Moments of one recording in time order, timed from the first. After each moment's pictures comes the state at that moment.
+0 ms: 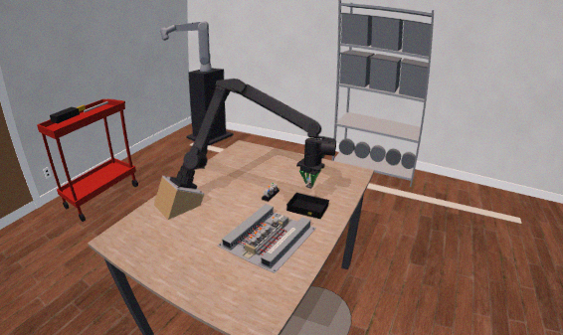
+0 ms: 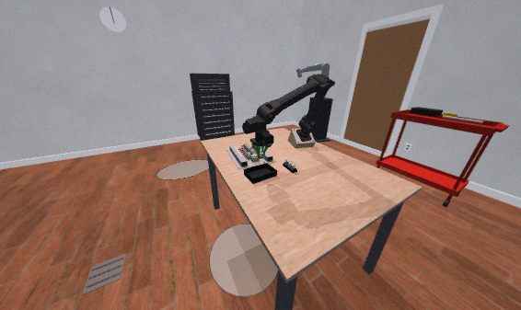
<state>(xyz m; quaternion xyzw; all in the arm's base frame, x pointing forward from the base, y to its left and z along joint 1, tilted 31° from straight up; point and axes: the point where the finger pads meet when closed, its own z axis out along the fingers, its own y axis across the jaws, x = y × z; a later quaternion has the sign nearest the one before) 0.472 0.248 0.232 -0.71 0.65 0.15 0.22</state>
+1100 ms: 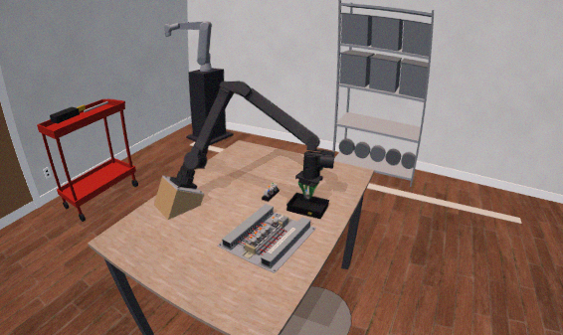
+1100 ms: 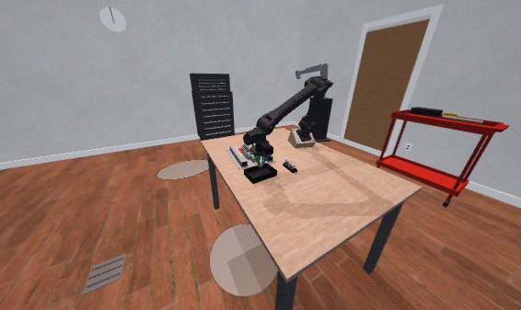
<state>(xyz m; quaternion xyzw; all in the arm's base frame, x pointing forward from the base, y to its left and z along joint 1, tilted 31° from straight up) 0.474 0.274 0.180 -0.71 0.65 0.15 0.21</state>
